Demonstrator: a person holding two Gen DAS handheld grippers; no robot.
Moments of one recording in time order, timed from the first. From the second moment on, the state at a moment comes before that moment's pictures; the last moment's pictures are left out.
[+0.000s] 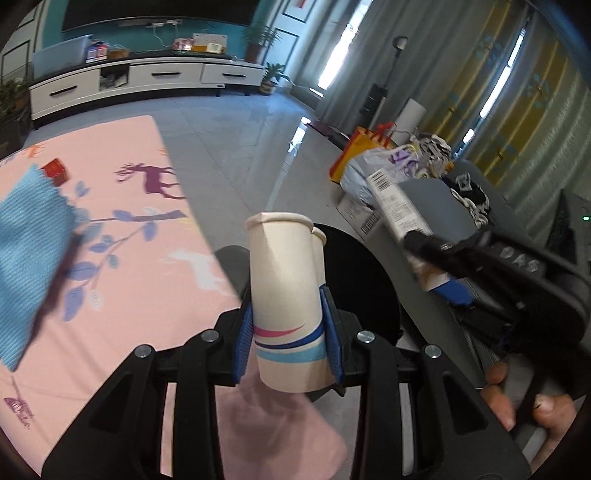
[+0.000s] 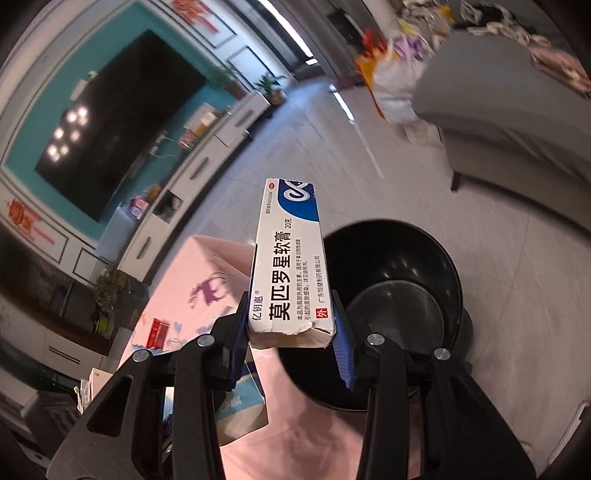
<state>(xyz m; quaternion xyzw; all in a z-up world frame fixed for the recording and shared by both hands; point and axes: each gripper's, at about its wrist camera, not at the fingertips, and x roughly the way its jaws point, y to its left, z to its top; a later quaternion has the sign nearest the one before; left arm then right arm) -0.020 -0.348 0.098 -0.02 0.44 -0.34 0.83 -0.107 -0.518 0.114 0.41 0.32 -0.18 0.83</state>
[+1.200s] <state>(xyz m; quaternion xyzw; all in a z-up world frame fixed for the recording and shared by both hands) -0.019 -0.442 0.025 0.06 0.51 -0.35 0.78 -0.103 -0.566 0.038 0.49 0.40 -0.24 0.73</state>
